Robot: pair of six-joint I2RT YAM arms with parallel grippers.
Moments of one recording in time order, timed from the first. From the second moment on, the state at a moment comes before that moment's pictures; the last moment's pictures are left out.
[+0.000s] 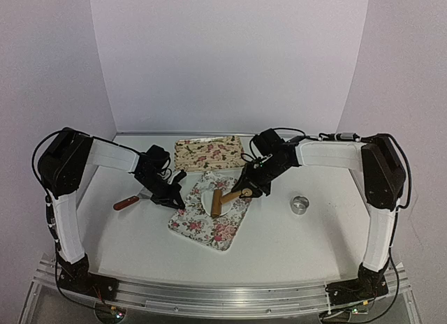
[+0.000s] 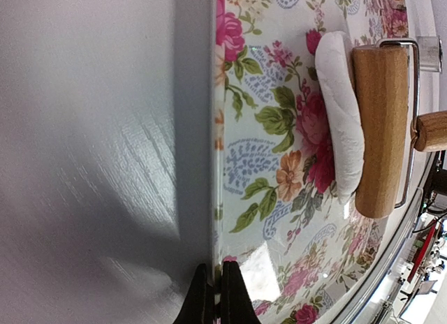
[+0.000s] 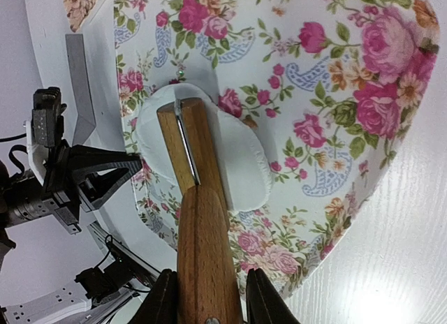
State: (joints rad) left arm -0.50 1.97 1.18 -0.47 0.55 -0.21; right arm 0.67 2.02 1.47 -0.58 -0.46 0.98
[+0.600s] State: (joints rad) left arm -0.49 1.96 1.16 -0.44 0.55 -0.21; right arm 0.63 1.94 1.37 -0.58 -0.46 0.98
